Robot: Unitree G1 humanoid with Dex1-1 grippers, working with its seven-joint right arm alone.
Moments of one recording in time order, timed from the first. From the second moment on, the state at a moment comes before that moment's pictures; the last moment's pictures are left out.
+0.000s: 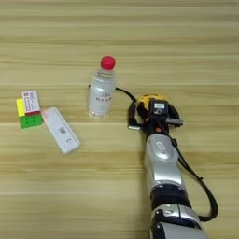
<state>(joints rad) -0.31 -0.23 -0.24 0.73 0.02 -0.24 -0.01</state>
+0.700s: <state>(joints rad) -0.26 -0.23 -0.24 0.68 0.02 -0.28 -0.01</state>
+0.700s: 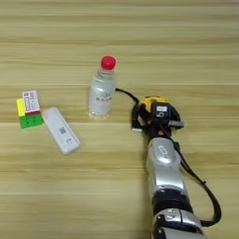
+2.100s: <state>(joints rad) 0.36 -0.02 0.20 -0.26 -0.03 -0.12 0.11</state>
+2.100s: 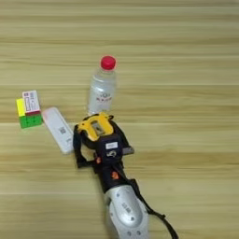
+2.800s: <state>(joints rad) 0.29 0.01 0.44 -0.17 -0.05 -0.08 0.17</state>
